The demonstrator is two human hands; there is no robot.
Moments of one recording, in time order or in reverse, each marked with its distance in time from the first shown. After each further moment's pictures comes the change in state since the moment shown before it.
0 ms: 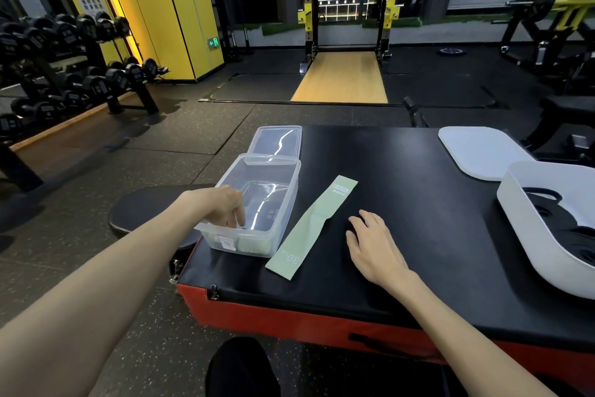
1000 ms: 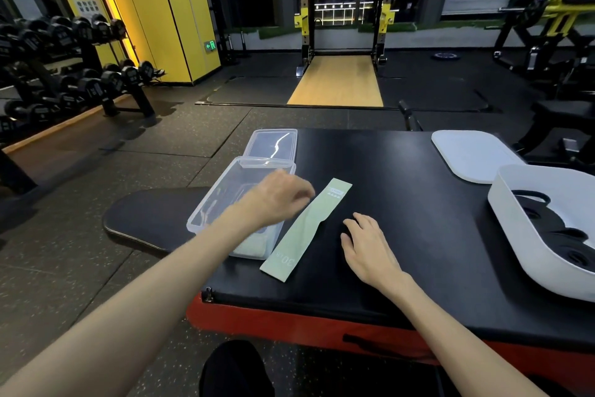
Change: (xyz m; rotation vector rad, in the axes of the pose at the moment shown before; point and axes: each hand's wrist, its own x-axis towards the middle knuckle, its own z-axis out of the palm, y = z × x) left_hand -0.002 0.102 -0.015 -0.143 0.702 0.331; right_hand 0.000 0.000 -0.002 0.016 0.020 -0.025
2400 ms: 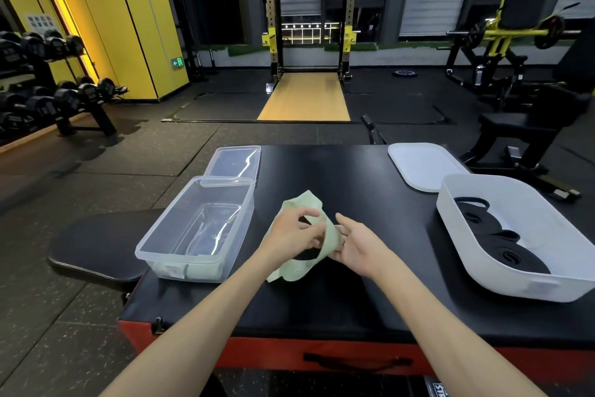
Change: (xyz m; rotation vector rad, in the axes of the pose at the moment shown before) left_hand 0.033 0.076 0.069 -1.026 0.039 -0.520; right_hand 0.023 0.033 -0.056 1.635 -0.270 0.787
